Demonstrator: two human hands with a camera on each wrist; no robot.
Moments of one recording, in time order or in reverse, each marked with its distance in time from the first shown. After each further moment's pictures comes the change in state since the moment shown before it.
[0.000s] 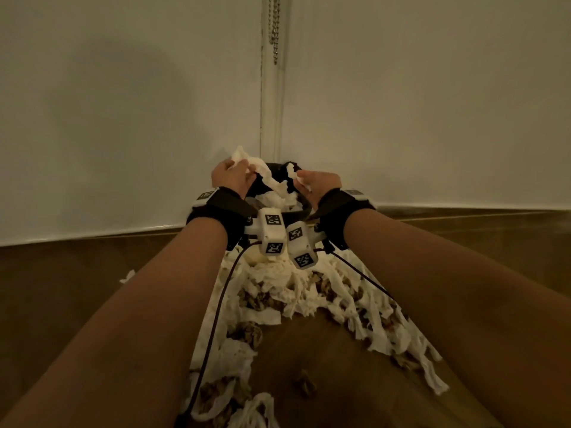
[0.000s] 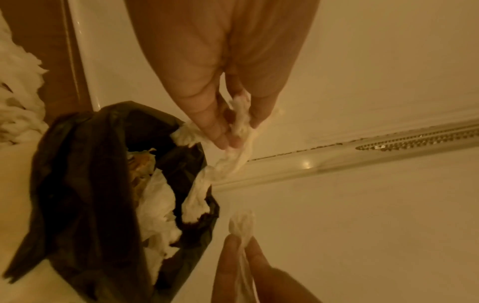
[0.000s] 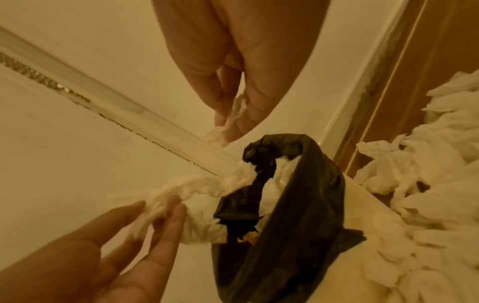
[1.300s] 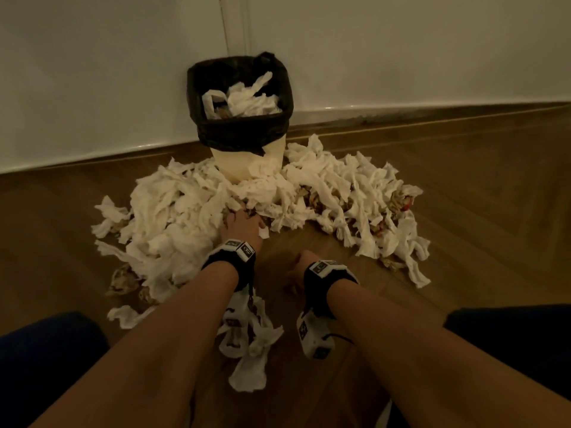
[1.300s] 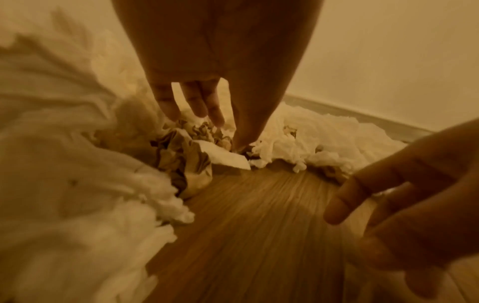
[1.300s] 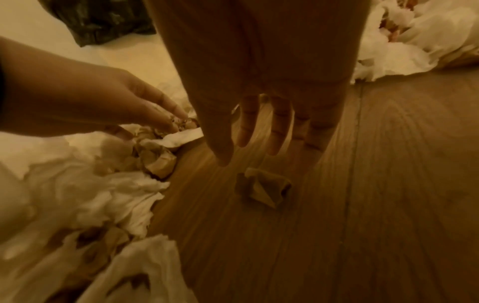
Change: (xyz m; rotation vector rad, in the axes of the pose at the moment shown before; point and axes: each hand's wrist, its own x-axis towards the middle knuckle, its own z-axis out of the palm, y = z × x) left_hand -0.105 -0.200 -0.104 1.912 -0.430 -0.070; right_hand -0.122 0.280 0.013 -0.841 -0.528 0.526
